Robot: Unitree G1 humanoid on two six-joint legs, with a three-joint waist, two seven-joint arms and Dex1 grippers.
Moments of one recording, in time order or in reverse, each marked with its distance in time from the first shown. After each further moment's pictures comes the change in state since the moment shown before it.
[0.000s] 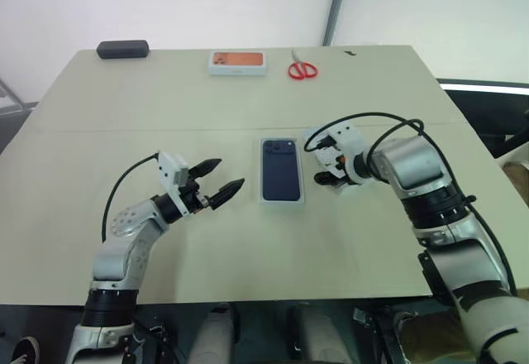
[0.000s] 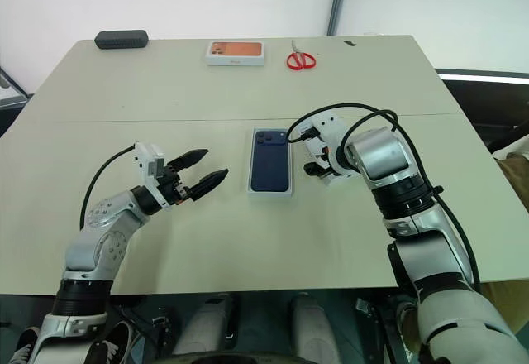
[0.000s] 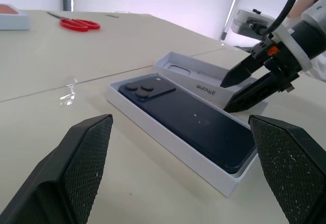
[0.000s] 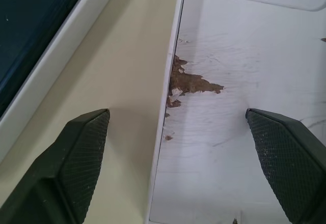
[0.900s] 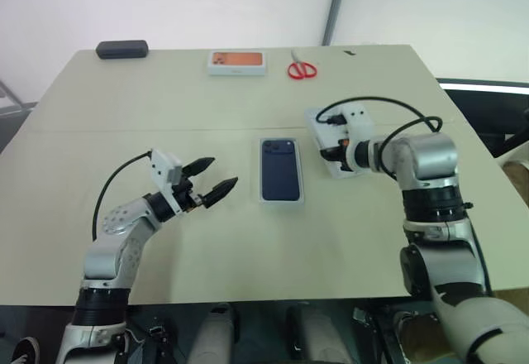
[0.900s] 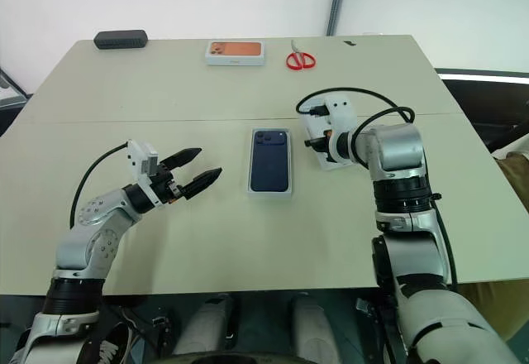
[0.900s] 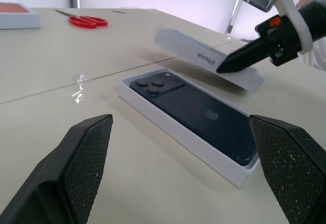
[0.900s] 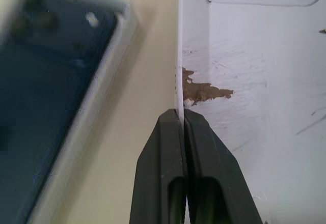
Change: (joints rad) left arm -0.014 0.042 0.016 0.006 -0.015 0.010 -0.009; right arm -0.022 0.200 -0.420 0.036 0.144 -0.004 -0.147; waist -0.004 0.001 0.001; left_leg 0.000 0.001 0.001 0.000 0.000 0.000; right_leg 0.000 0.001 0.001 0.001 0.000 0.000
